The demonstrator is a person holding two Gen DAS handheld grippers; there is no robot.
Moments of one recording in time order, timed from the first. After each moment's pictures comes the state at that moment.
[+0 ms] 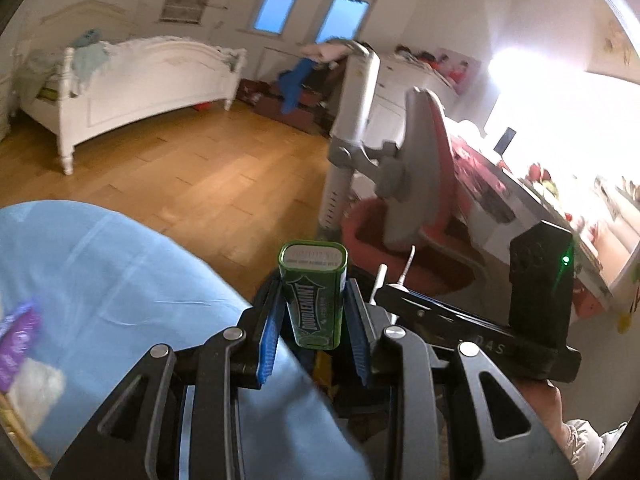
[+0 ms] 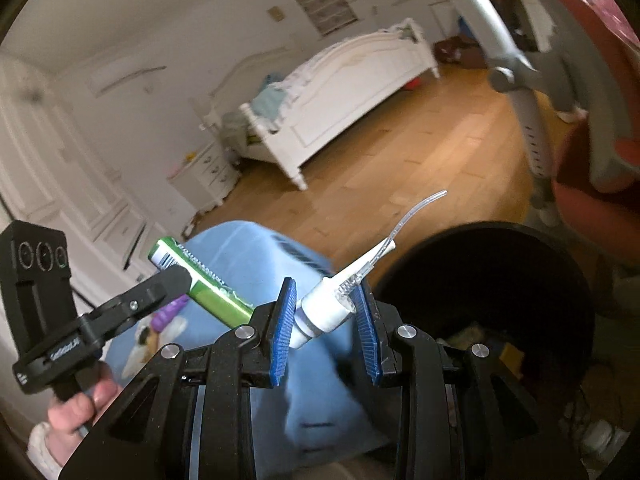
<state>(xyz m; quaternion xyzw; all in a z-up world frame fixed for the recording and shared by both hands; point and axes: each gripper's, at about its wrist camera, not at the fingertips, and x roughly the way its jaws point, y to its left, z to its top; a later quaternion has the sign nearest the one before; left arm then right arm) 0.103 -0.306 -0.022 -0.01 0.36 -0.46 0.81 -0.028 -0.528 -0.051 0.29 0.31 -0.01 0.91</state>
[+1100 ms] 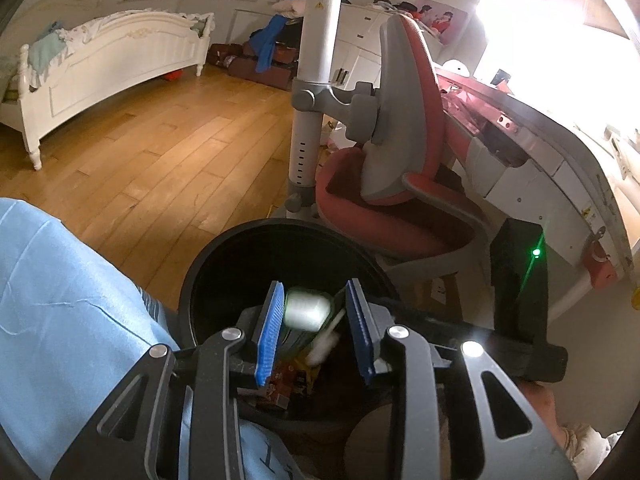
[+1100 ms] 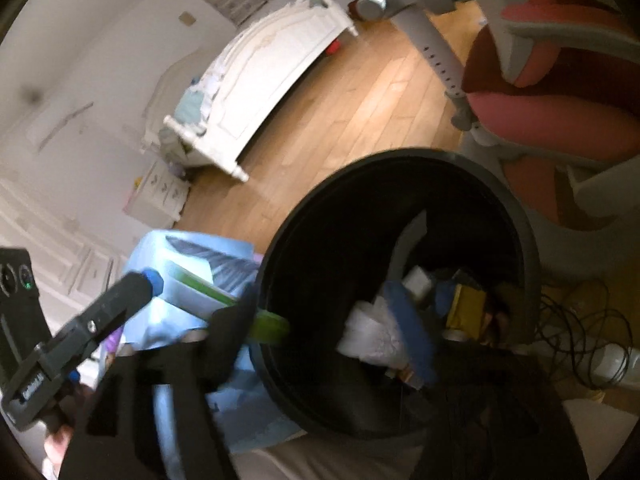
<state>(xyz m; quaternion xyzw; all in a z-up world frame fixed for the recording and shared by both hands) 0.084 -0.390 -0.062 0.05 0.41 -0.48 0.77 -0.052 -0.595 -0.120 0.39 0.34 -0.09 0.85</state>
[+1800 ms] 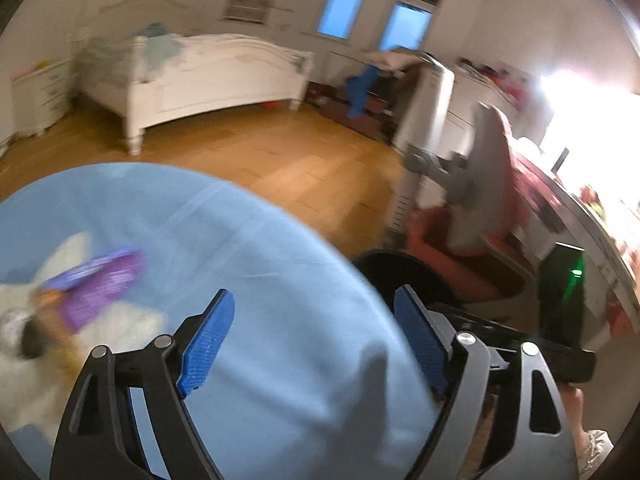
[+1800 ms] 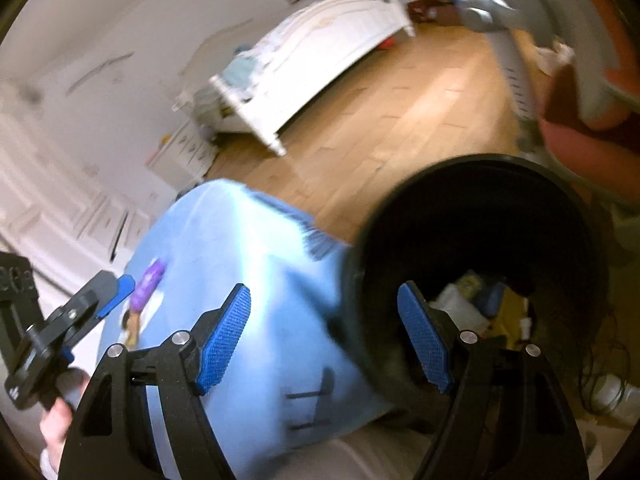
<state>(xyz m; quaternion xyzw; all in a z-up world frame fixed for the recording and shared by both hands) 0.107 -0.210 -0.032 -0.02 0.37 -0.33 0.87 0.000 -0.482 -0.073 0.29 0.38 0.00 0.88</state>
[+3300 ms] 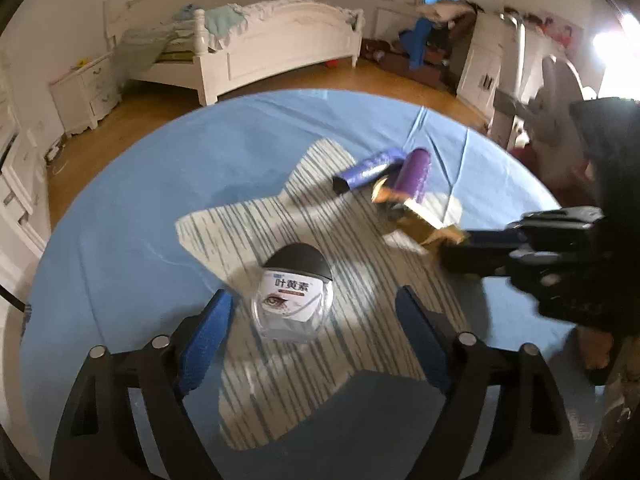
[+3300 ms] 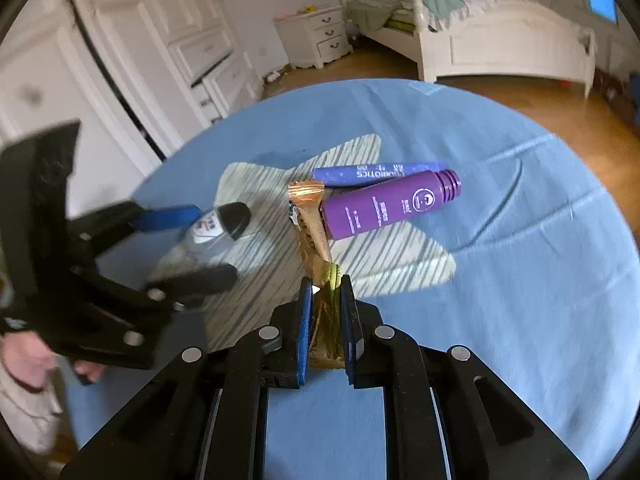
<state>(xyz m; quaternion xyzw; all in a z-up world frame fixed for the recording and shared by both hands) 0.146 -0.031 -0.077 0.10 0.43 -0.25 0.86 0.107 -0.216 -0.060 0.07 0.45 0.21 0.87</state>
